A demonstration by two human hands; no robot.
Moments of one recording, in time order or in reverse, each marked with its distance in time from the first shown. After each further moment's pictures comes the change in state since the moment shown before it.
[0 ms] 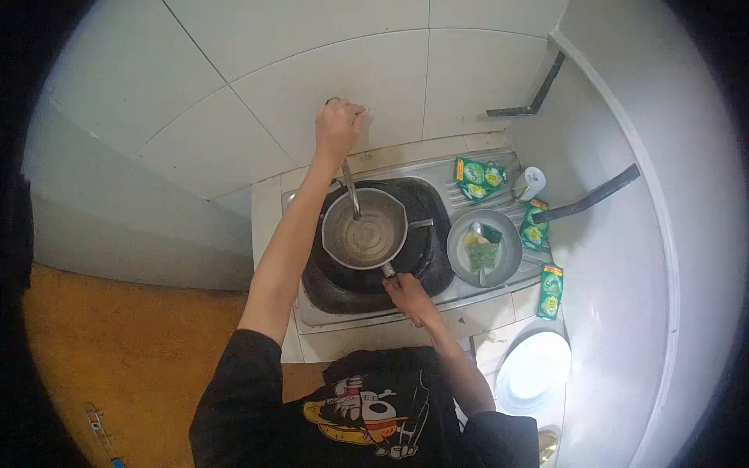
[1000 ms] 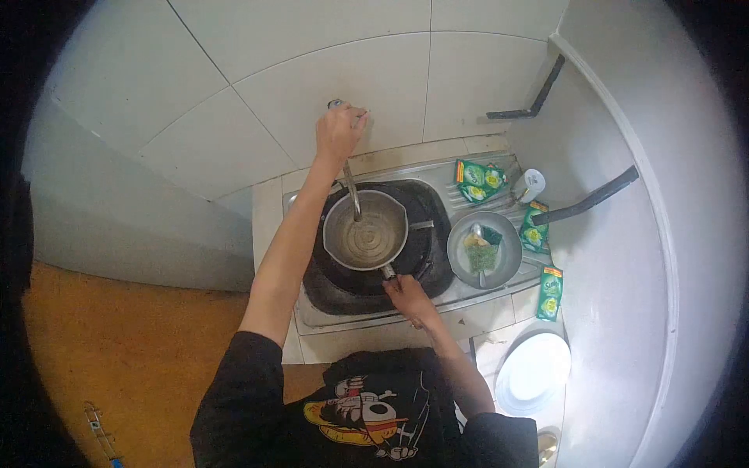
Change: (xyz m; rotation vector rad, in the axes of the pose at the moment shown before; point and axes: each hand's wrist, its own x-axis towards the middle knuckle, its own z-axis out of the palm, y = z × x) left_hand -0.002 0.004 -0.006 0.000 -0.075 -0.089; right_hand 0.015 0.024 0.007 -0.081 0.052 -0.176
